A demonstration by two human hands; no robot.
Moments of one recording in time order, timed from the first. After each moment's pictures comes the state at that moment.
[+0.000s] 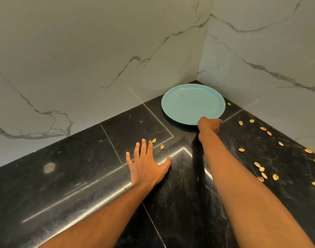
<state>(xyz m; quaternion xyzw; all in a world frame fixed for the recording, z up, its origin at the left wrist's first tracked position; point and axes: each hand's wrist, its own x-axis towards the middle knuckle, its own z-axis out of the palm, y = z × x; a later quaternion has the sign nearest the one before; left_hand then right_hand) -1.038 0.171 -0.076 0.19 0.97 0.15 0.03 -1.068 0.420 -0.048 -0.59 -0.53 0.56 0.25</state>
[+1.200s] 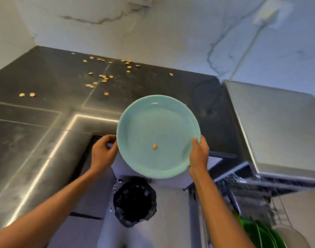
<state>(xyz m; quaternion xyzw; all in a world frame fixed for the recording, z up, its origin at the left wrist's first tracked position) -0.695 0.024 -0.069 0.47 0.69 0.48 0.26 -0.404 0.069 -0.023 -0.62 -0.37 0.43 0.55</state>
